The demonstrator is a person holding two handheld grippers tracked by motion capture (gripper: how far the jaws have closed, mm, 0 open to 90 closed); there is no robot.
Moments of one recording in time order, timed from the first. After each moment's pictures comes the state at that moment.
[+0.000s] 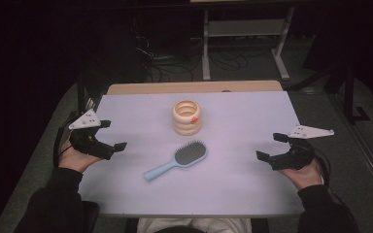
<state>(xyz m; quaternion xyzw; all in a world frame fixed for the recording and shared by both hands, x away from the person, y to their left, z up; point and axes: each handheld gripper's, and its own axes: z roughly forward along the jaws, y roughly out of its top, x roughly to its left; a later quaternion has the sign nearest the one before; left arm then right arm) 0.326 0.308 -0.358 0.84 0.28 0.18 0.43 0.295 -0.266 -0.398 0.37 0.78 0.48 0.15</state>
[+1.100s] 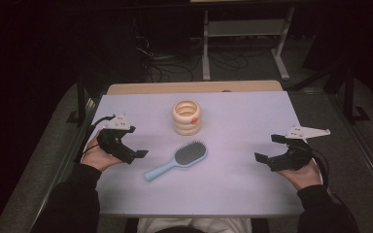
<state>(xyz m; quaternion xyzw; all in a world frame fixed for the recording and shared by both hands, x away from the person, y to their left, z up) 0.341 0.253 -0.376 0.88 0.23 0.12 0.39 0.297 -0.263 -0.401 0.37 0.79 0.47 0.14</state>
